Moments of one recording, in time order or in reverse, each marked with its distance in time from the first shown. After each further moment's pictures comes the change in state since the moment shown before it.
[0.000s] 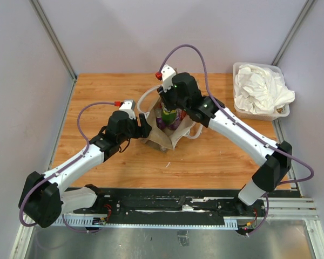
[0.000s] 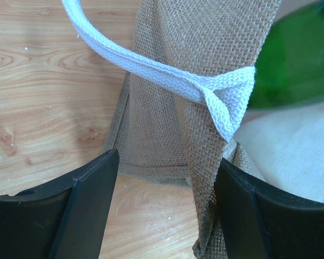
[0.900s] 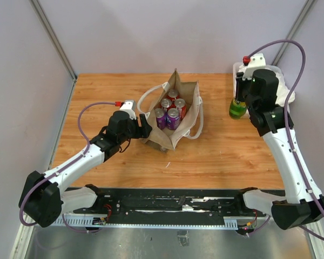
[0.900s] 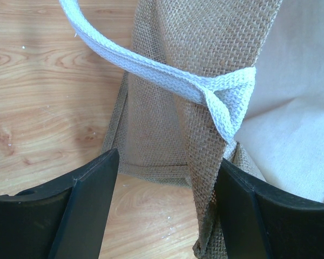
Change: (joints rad) left arm -0.006 0.004 0.000 0.000 0.000 0.000; right arm -0.512 -0.429 -0.121 -0.100 0.135 -0.025
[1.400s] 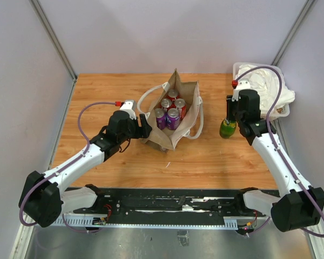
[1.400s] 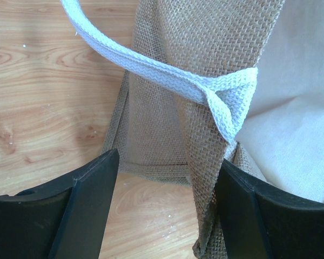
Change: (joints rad) left arm 0.000 0.000 0.004 -0.011 0.000 0.002; right arm -0.061 -0.047 -0.424 0.124 -0.087 0.089
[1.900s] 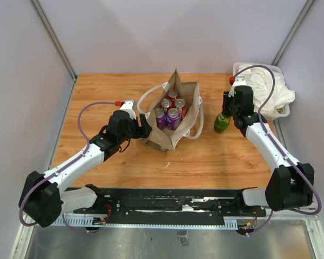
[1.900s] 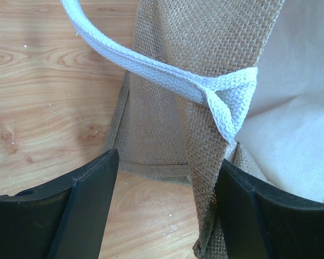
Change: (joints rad) left arm 0.000 0.000 0.009 -0.015 0.000 0.006; right arm -0.046 0.178 -0.020 0.199 -0.060 0.054
